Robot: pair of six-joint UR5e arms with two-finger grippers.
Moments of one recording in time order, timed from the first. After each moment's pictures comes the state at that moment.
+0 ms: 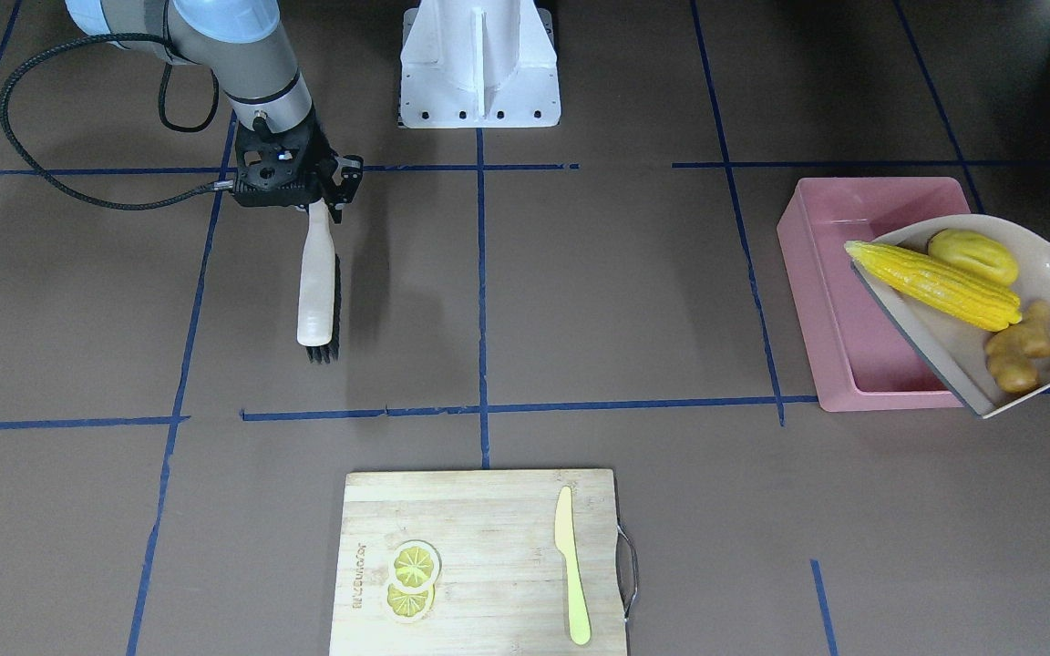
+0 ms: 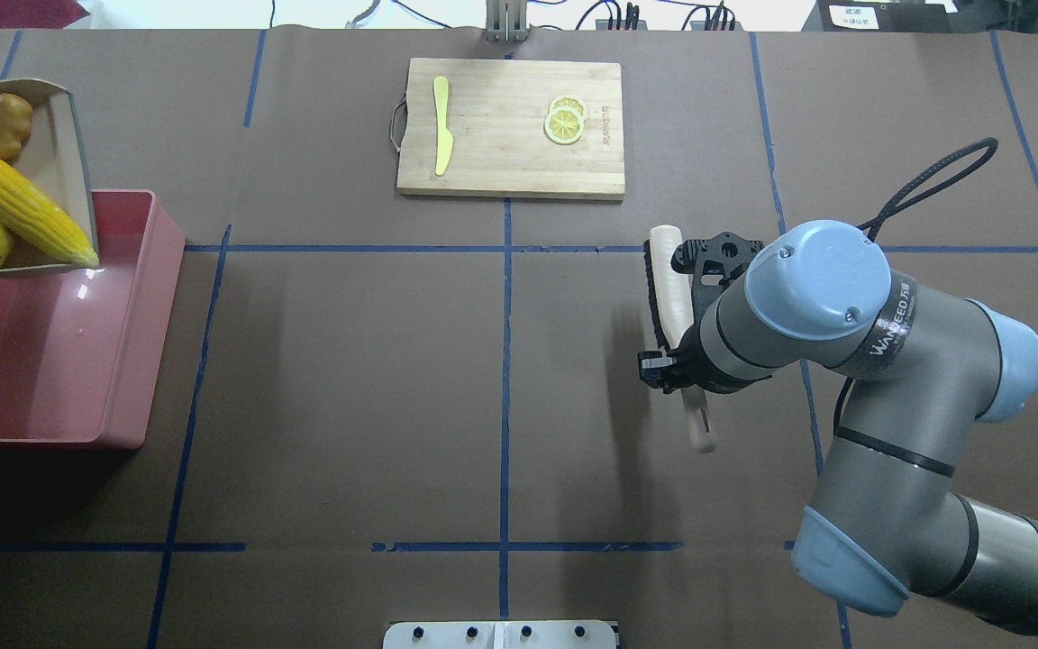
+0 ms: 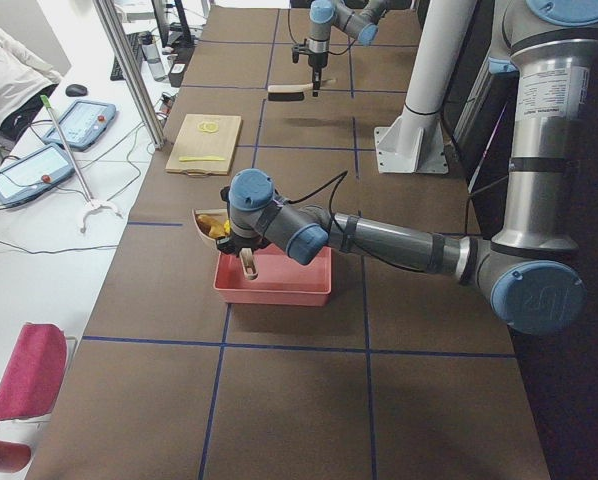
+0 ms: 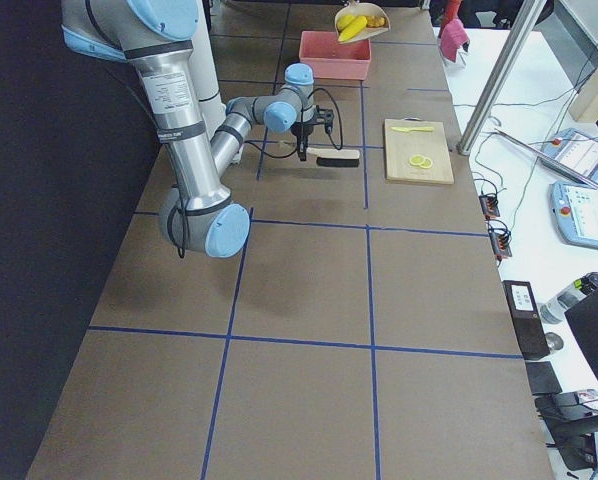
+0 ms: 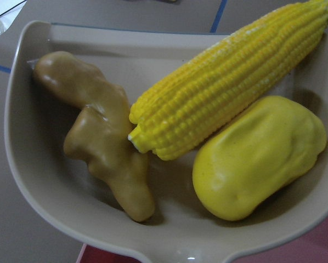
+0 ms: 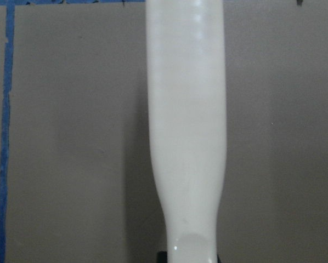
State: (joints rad) left arm -1.40 -1.57 -1.74 -1.95 -2.43 0.77; right arm 0.53 -1.20 2.02 -1.62 1.90 1.19
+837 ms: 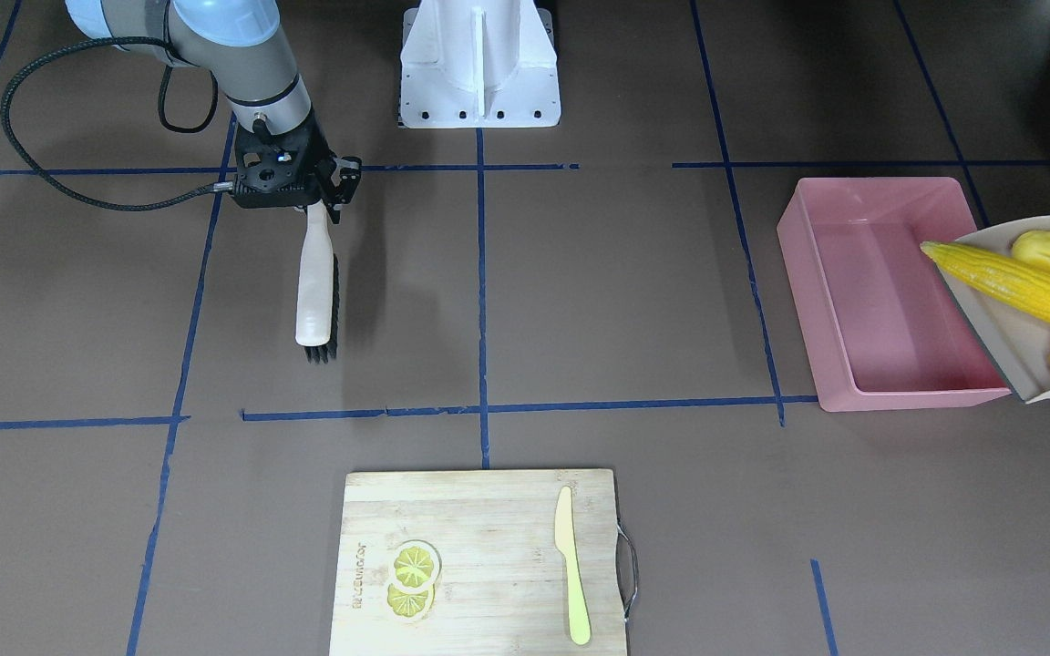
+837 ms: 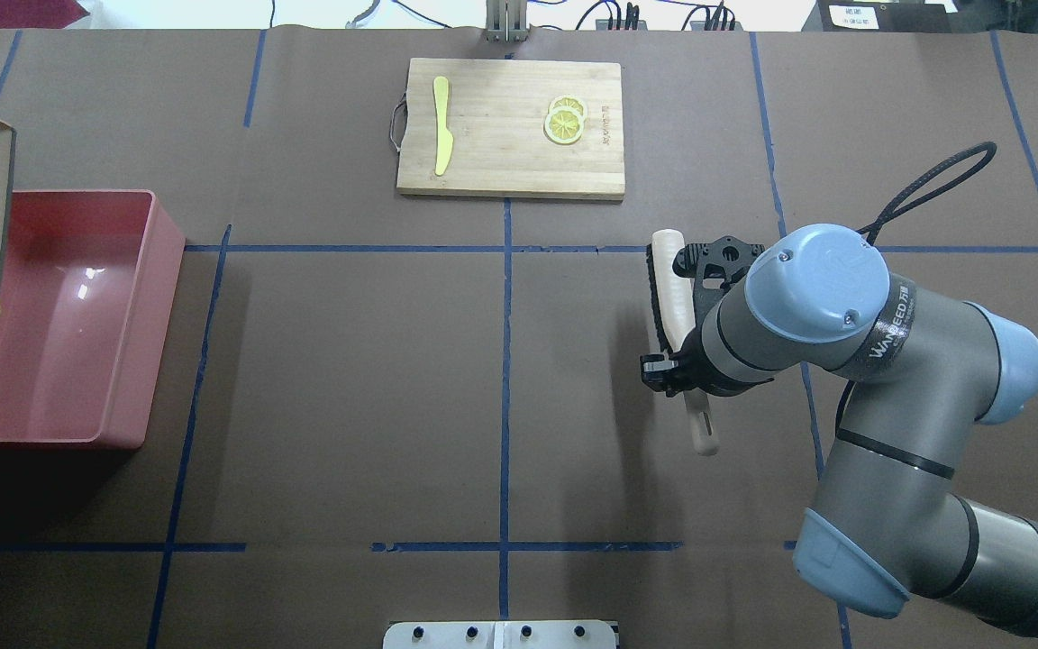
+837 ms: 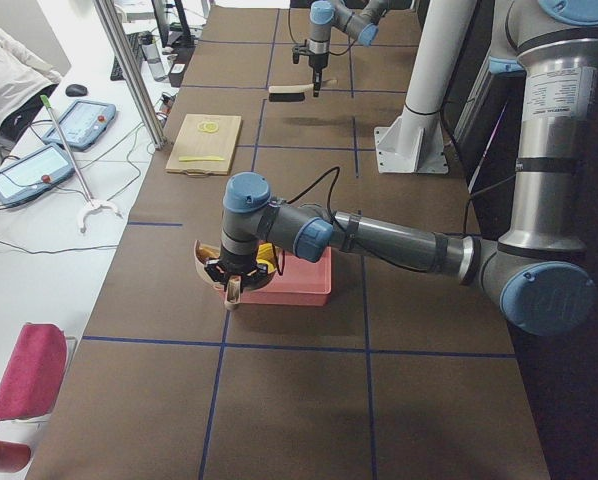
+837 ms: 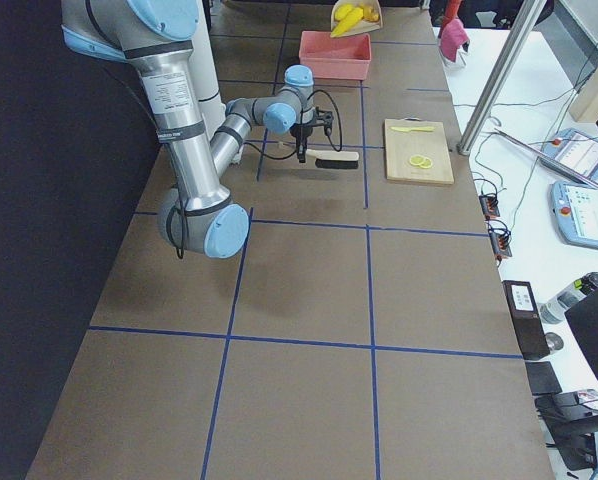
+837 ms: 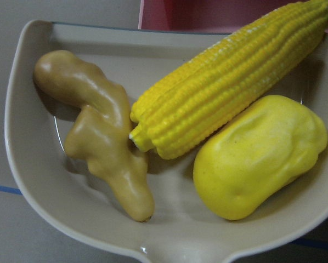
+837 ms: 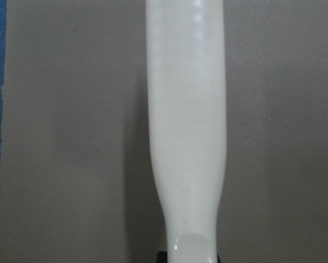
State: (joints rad) left arm -1.44 -1.57 -1.77 -1.75 -2.17 1.23; right arm 0.52 -1.21 2.02 -1.62 1.90 1.19
